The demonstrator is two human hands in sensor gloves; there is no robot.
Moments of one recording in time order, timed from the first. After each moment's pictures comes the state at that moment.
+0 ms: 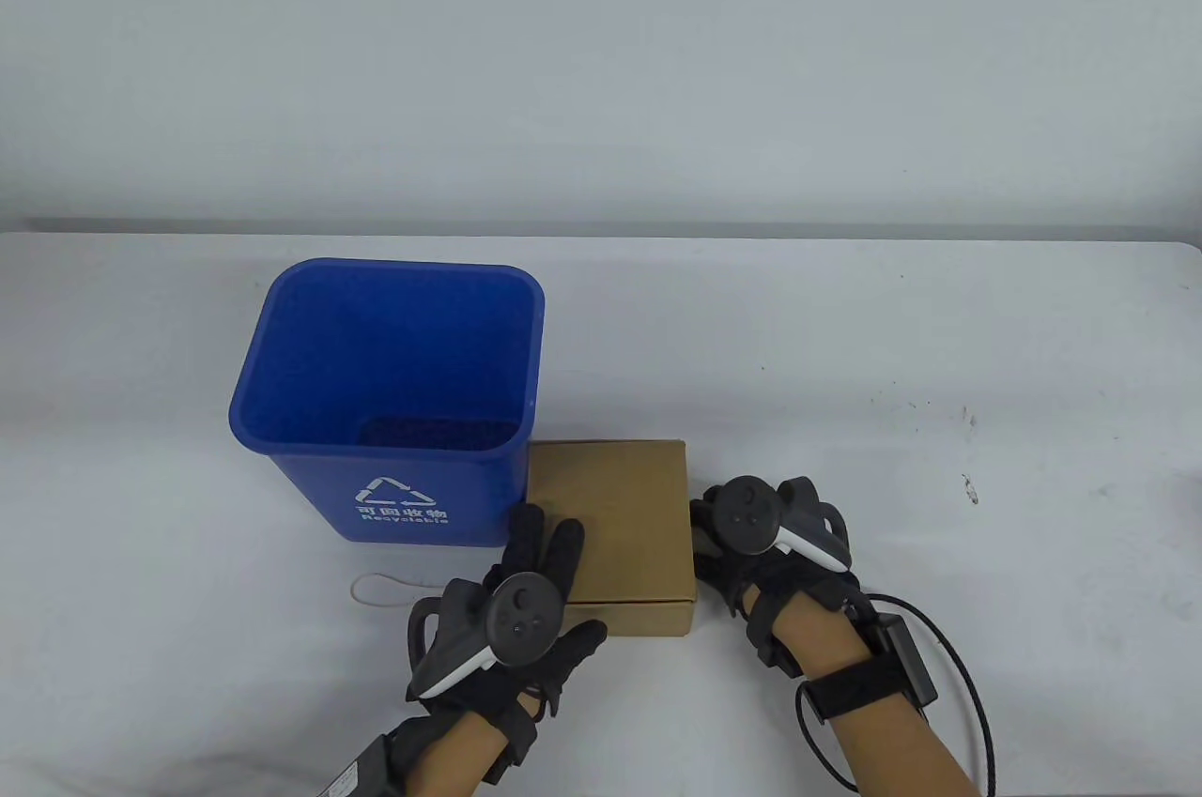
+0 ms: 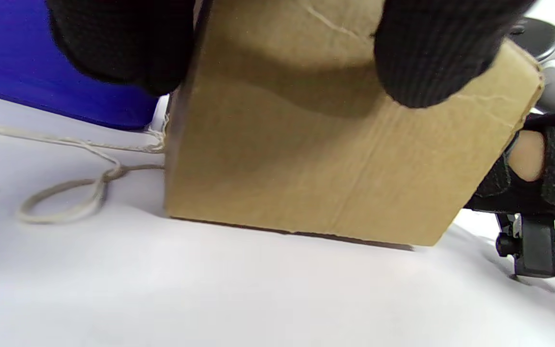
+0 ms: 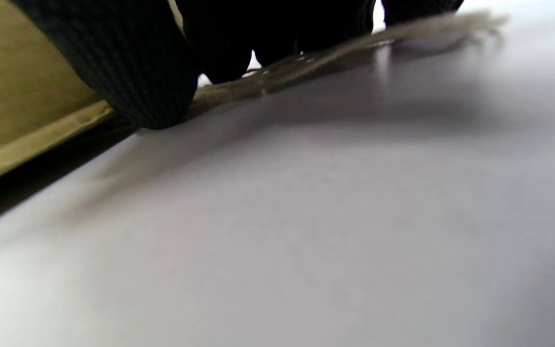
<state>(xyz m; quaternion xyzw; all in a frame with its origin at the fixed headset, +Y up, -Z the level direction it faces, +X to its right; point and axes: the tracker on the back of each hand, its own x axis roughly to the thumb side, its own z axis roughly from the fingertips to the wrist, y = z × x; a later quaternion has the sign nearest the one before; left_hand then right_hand) -0.110 -0.725 -0.239 -0.06 -0.16 0.16 0.97 0.144 -0.766 -0.344 0.17 0.13 0.97 0.12</state>
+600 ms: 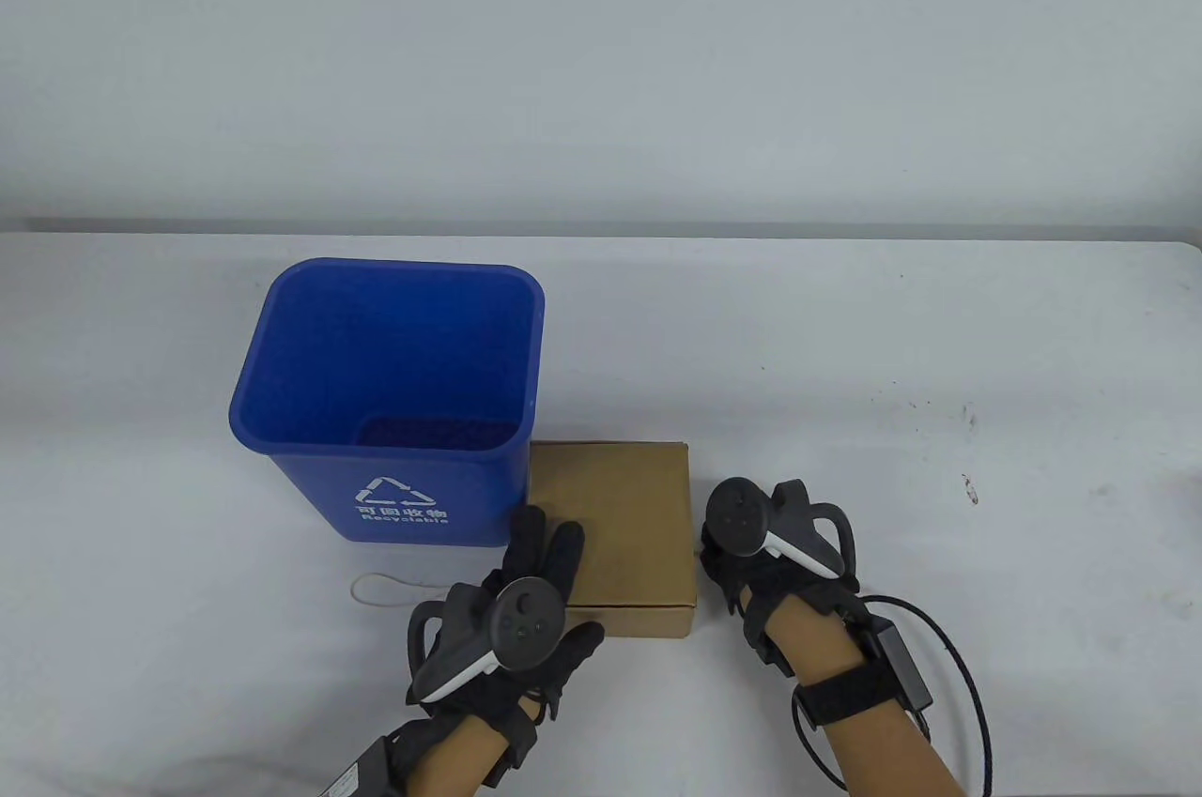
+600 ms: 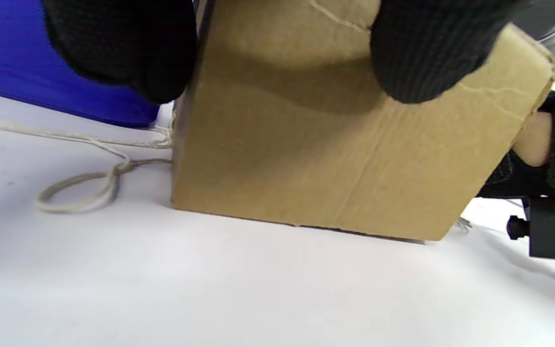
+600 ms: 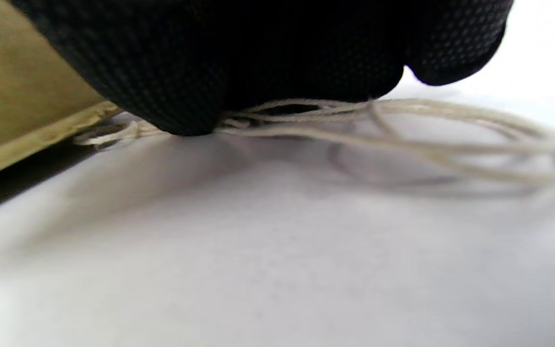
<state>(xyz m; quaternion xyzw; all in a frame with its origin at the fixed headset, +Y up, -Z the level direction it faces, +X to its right) -0.108 -0.725 -0.237 -0.06 -0.15 0.15 0.98 0.146 -0.760 -0.343 0.12 0.10 0.98 0.07</state>
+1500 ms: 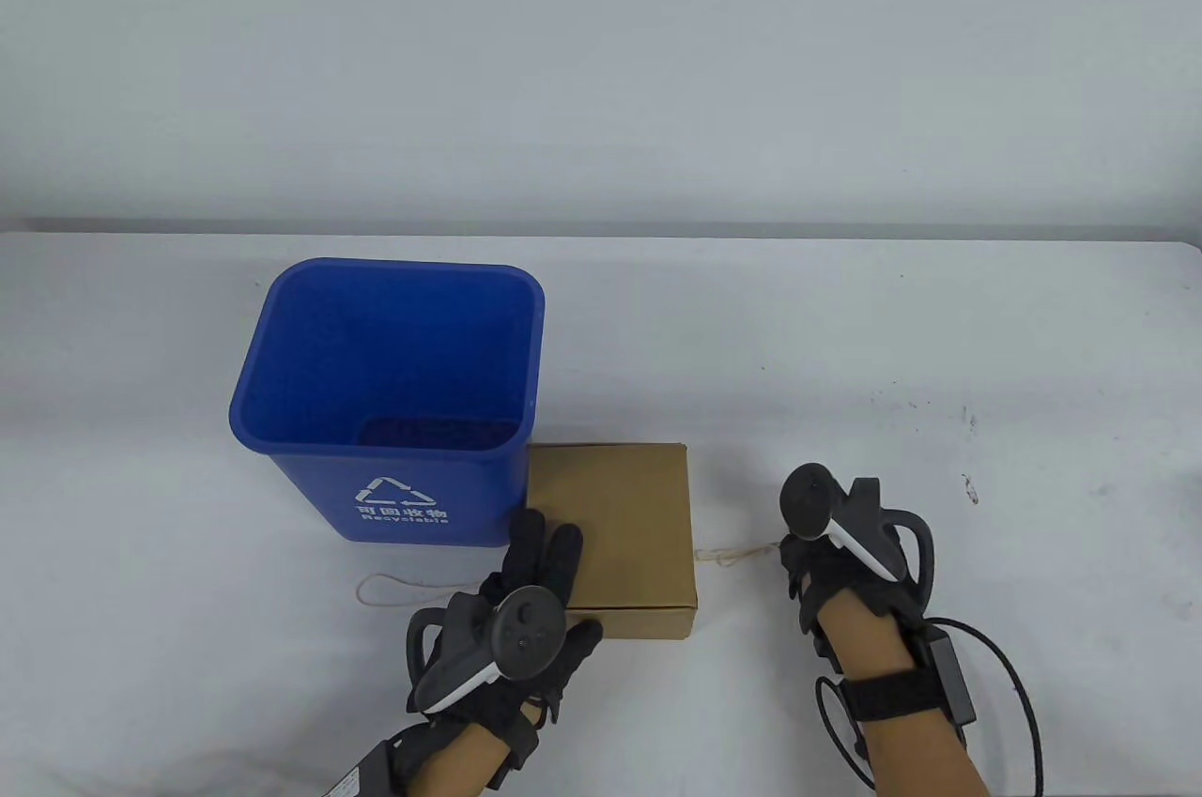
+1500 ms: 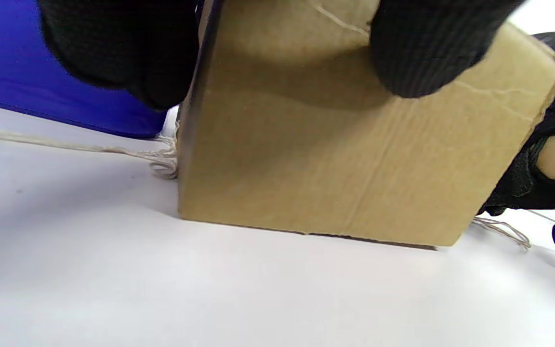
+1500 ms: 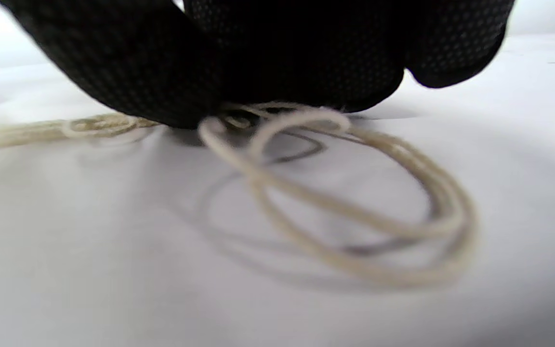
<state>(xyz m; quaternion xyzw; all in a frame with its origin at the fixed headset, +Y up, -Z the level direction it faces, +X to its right) -0.106 -0.725 -0.232 -0.04 -0.14 0.14 0.98 0.221 -0.759 -0.349 -0.04 0.10 0.99 0.04</state>
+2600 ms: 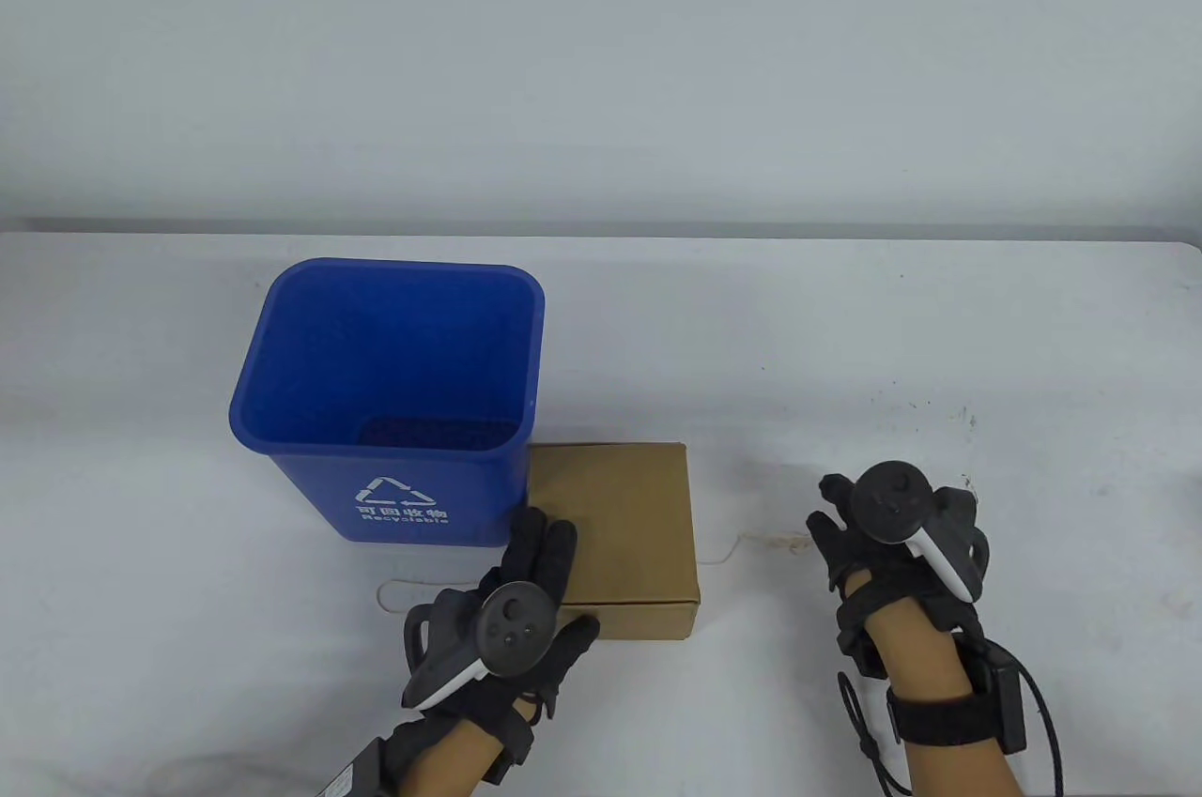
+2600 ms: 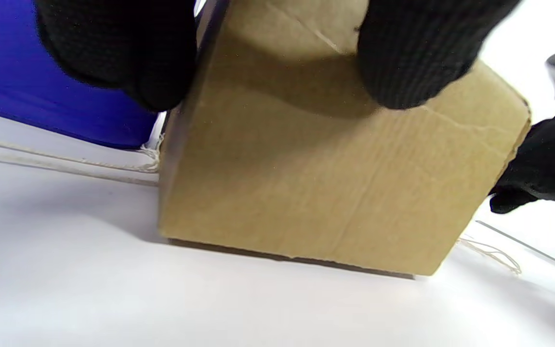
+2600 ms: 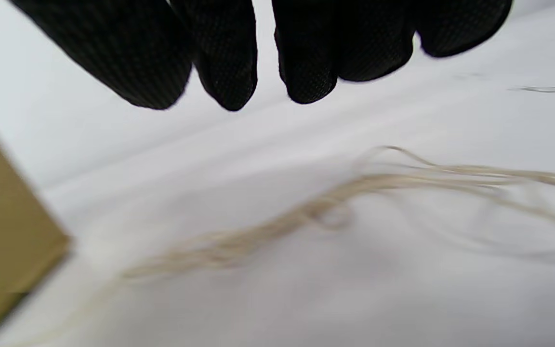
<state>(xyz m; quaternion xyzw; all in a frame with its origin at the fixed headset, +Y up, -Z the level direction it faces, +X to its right) -0.114 -0.720 -0.233 -0.02 -0.15 0.18 0.97 0.238 -0.708 -0.318 -0.01 0.03 0.98 0.19</state>
